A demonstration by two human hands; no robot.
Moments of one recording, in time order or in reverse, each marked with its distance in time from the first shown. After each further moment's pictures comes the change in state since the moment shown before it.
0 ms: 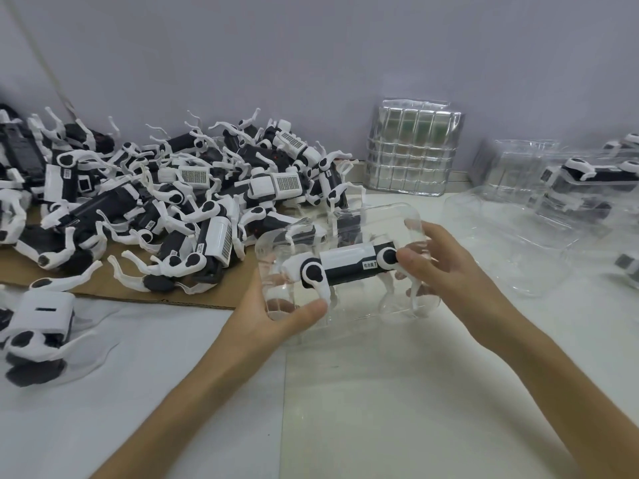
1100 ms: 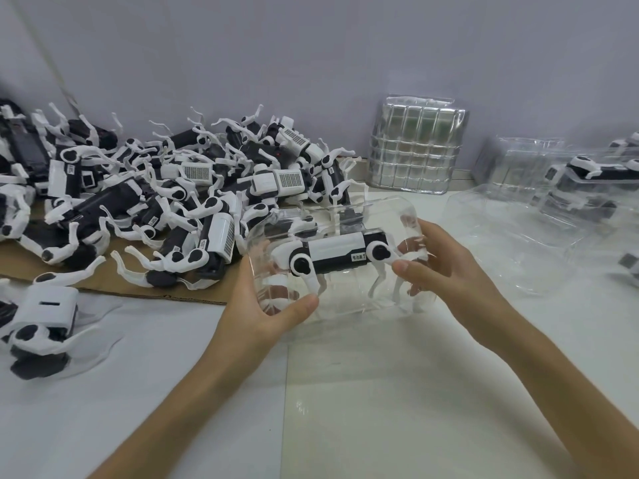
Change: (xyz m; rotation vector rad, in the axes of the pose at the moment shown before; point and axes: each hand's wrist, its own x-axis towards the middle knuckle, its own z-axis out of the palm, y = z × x) left_hand -0.004 0.000 0.000 -0.071 0.147 0.123; right_hand 0.002 0.009 -0.002 -0.037 -0.040 -0.080
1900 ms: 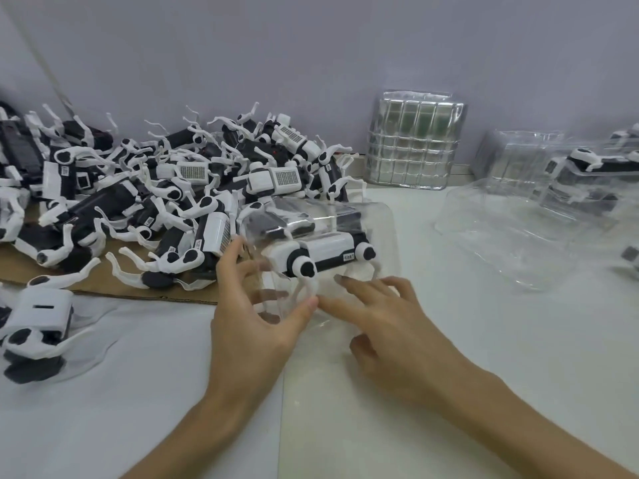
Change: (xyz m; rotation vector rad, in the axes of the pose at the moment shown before) left_hand -0.012 -0.004 0.021 0.108 0.275 0.234; right_hand -0.035 -0.006 0.062 -1.032 -0.286 -0.301
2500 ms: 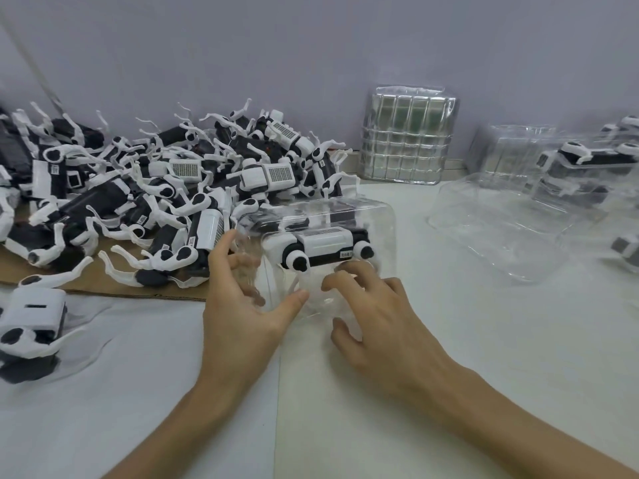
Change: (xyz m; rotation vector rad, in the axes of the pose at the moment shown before) left_hand 0.010 -0.002 -0.004 0.137 0.002 0.003; right_hand 0.003 -0.005 0.012 0.199 0.250 0.036
